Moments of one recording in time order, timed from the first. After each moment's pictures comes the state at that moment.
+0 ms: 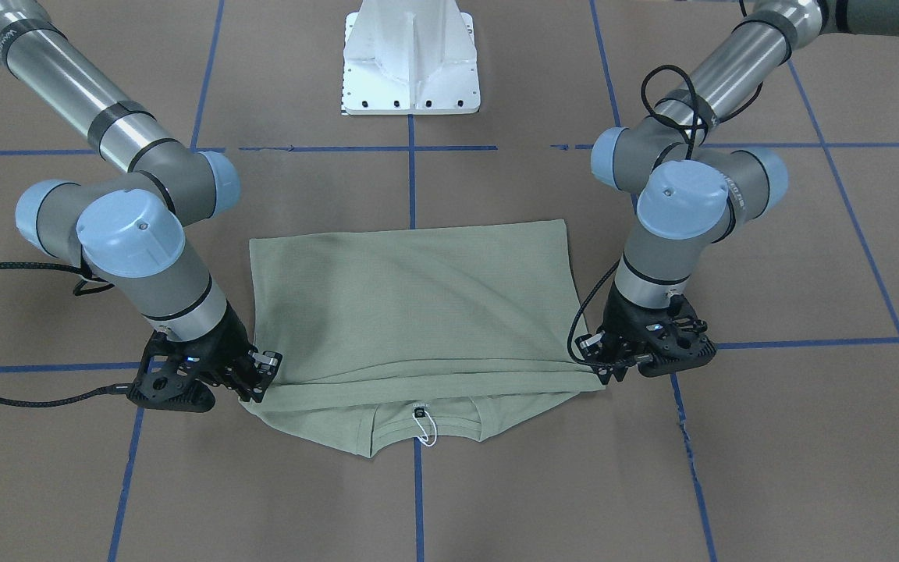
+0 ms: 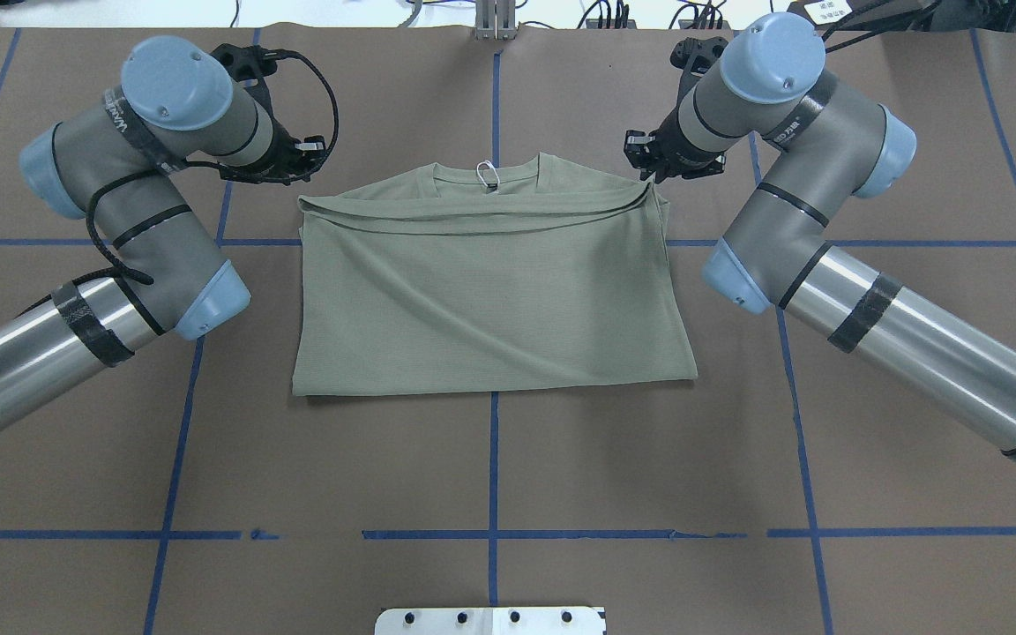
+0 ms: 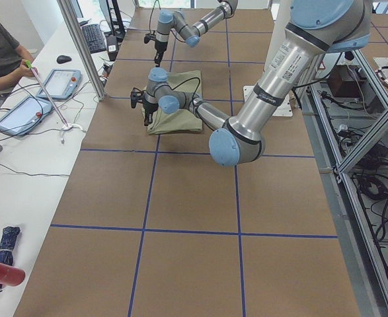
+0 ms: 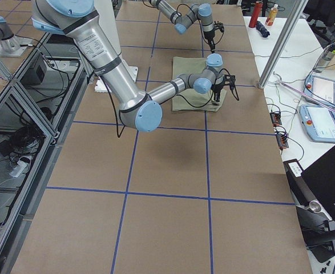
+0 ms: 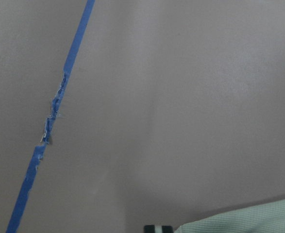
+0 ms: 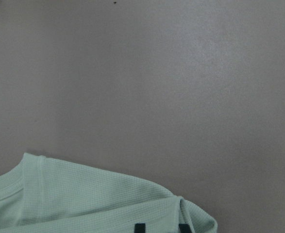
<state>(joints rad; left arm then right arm) -0.82 -2.20 -1.39 -1.96 -1.83 -1.21 0.84 -0.91 1.31 -1.09 1.97 1.19</state>
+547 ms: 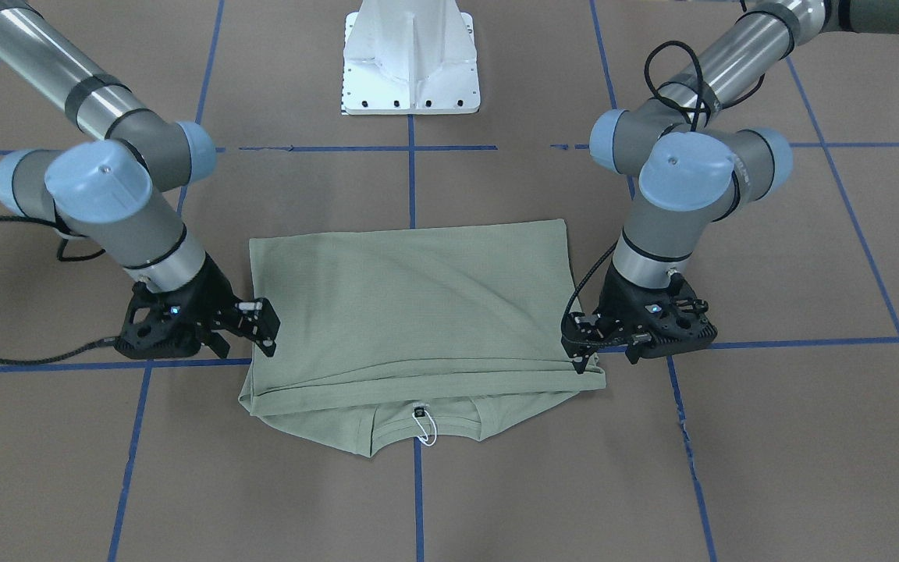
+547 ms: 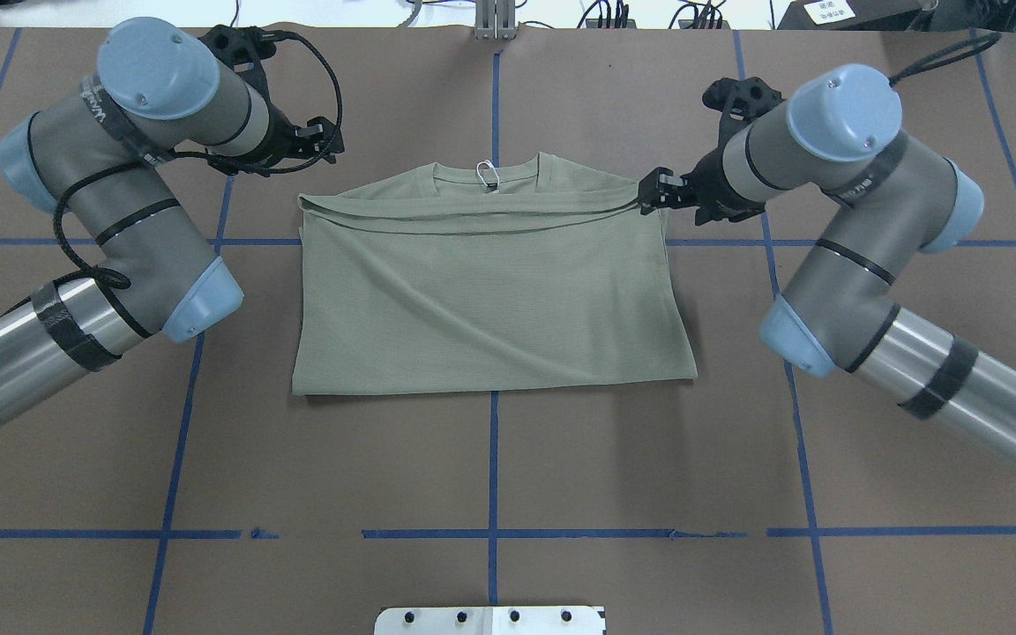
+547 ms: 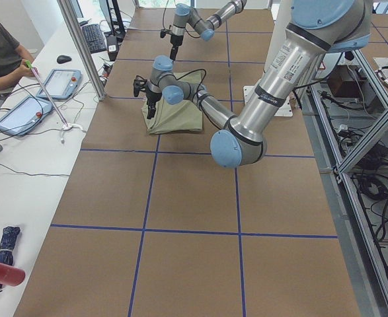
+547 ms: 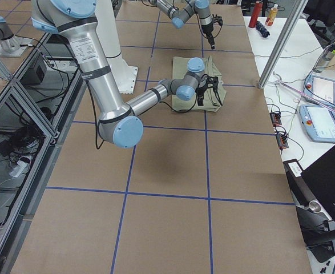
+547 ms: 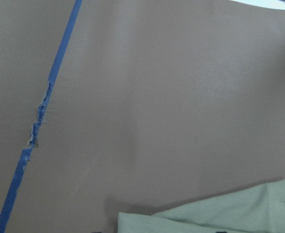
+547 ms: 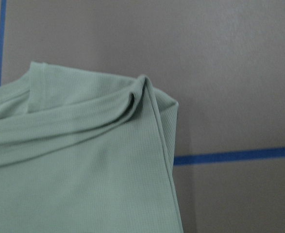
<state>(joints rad) -0.83 -2.18 -1.59 -1.83 -1.84 -1.21 0.75 -1.21 1.67 -1.05 1.97 1.27</state>
